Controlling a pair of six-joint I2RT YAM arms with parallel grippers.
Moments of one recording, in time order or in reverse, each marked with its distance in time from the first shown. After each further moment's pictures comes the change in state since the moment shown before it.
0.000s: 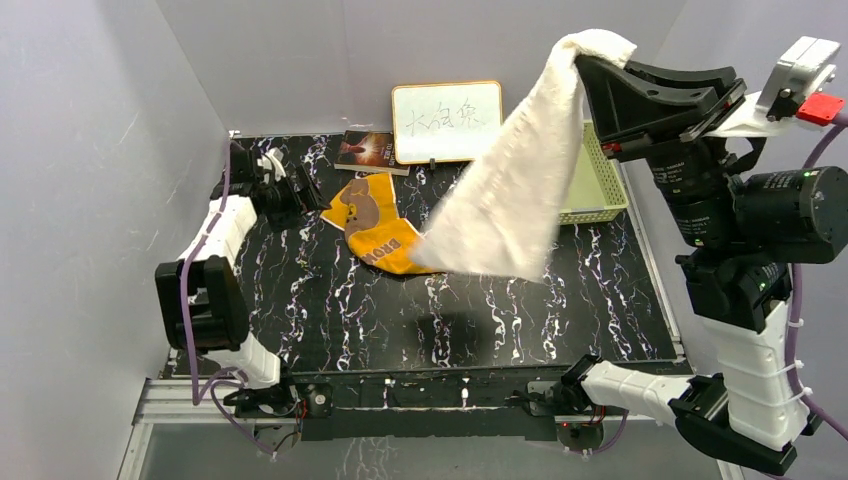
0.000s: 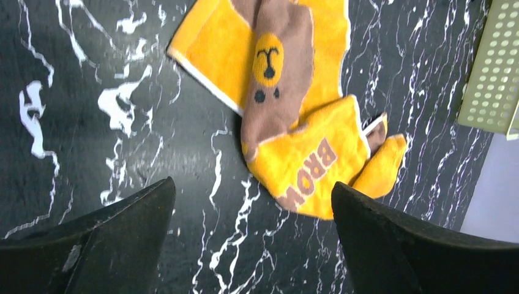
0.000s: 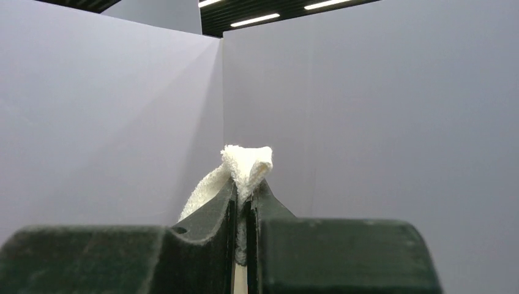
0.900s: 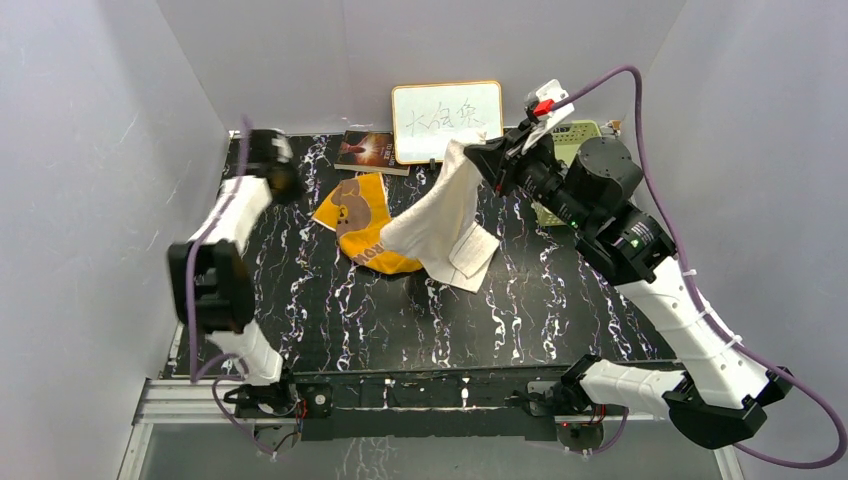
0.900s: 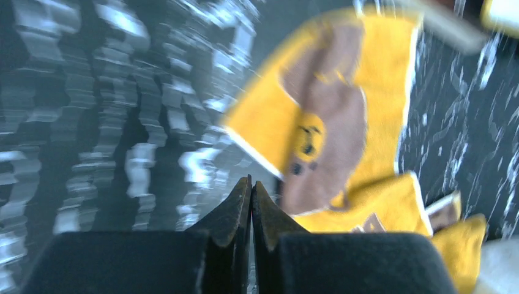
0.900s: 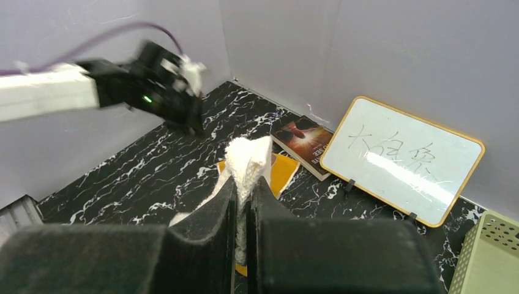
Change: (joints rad) left arm -0.153 0.219 0.202 -0.003 -0.394 0.031; right arm 0.000 0.036 -0.371 -0.188 -0.020 0.029
